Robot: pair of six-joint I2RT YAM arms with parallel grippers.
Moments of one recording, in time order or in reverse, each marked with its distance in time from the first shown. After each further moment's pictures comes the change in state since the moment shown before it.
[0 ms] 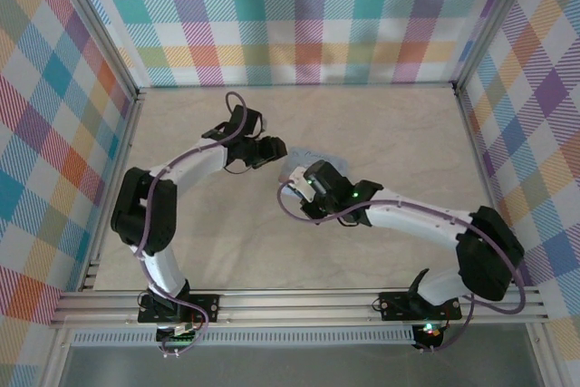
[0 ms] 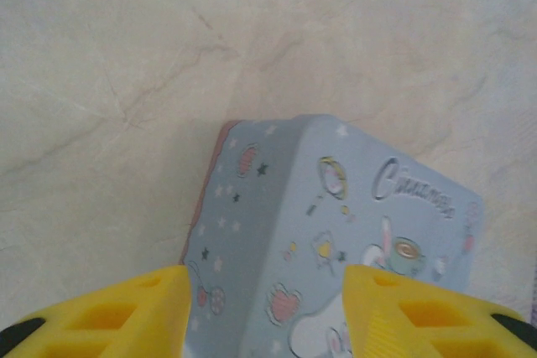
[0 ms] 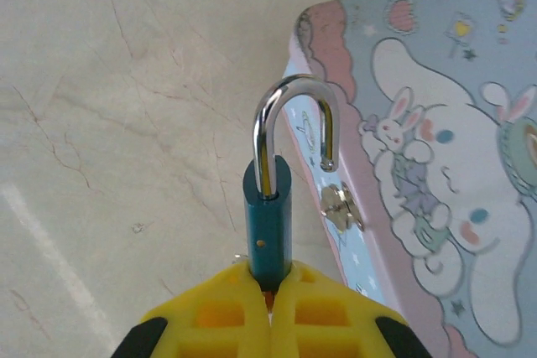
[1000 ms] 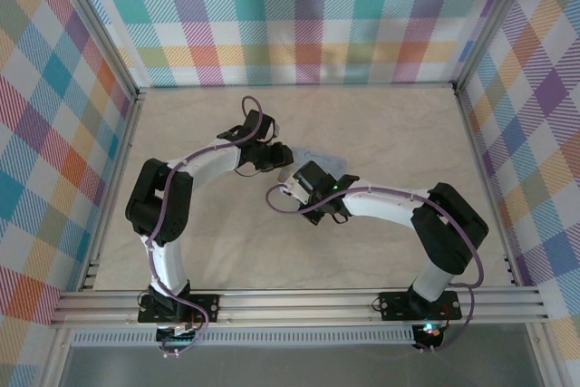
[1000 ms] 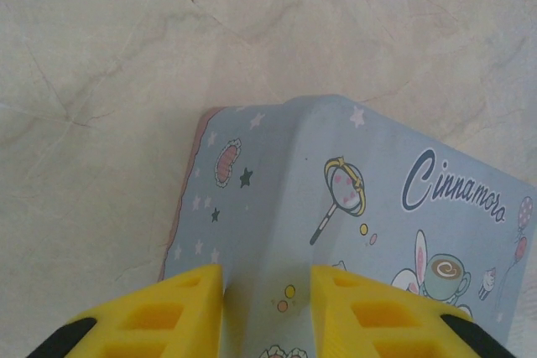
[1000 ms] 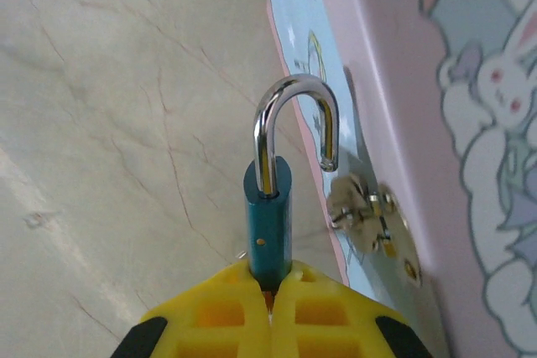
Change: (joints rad) left arm -0.052 0.129 0.042 0.027 0.001 0.034; right arm -0.033 0.264 0.077 -0.010 0.005 -0.099
